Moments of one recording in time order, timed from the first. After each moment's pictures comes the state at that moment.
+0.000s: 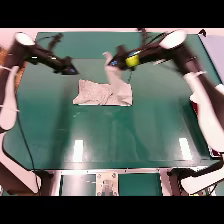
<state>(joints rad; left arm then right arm) 0.08 -1.86 1.93 0.82 -1.51 -1.28 0.39 -1.70 1.71 -0.66 0.98 1.56</state>
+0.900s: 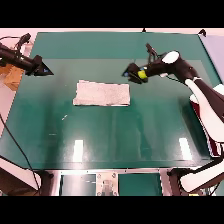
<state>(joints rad) 0.27 -1.83 1.94 0.84 -1.63 -1.26 0.13 -1.72 1.54 -0.82 1.04 1.55</state>
